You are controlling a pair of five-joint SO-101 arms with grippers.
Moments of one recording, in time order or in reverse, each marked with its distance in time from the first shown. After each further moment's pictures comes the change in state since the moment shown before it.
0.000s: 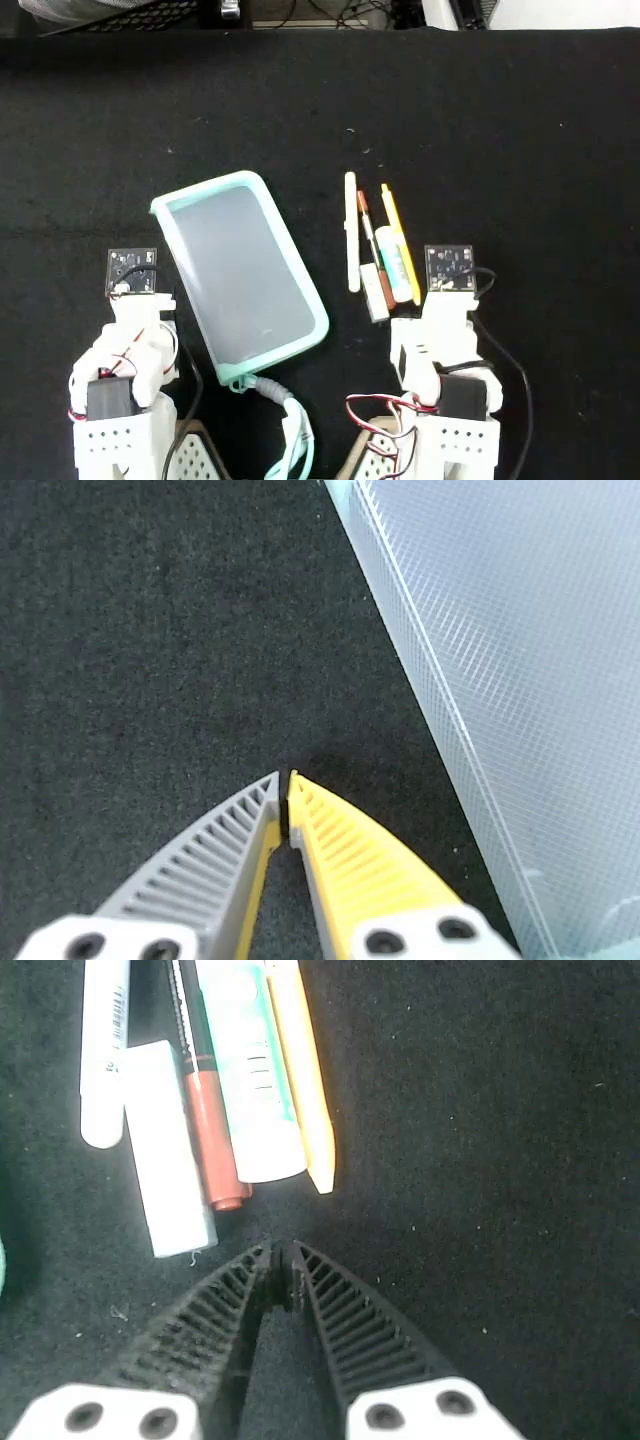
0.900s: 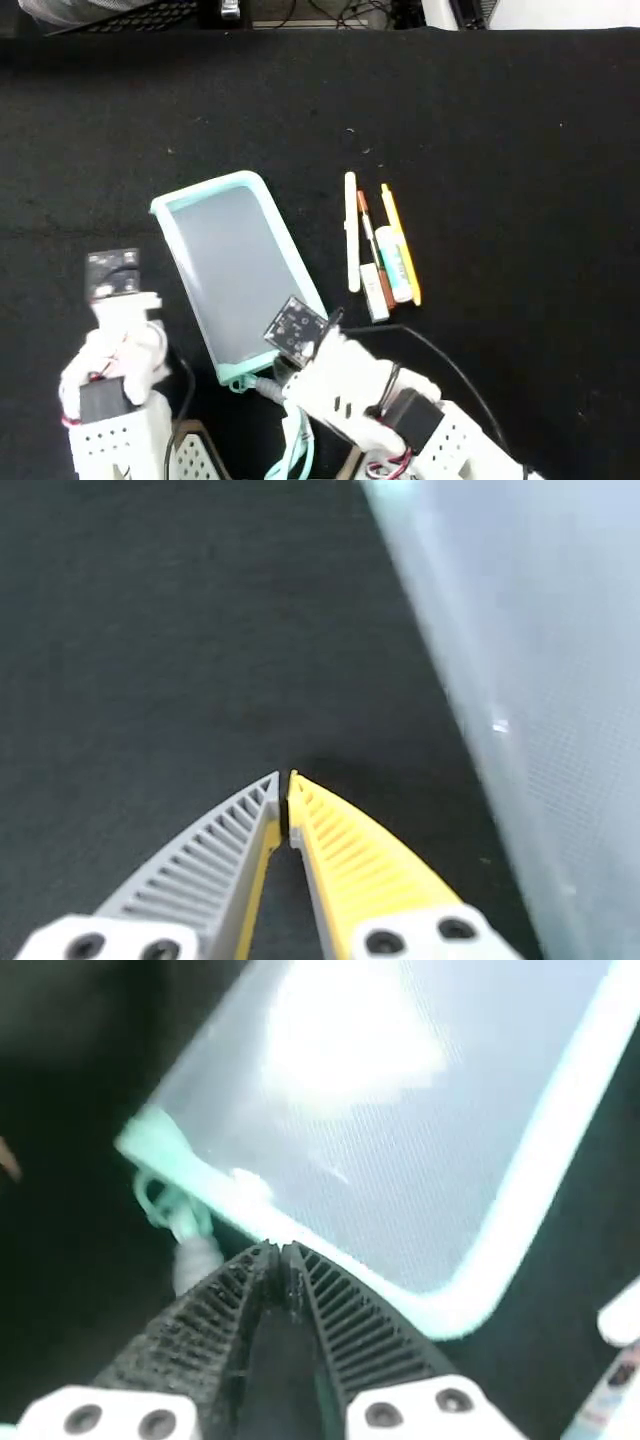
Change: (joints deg) left arm -9.1 0.0 0.0 0.0 0.0; right arm -58.1 0.0 0.0 -10.5 0.0
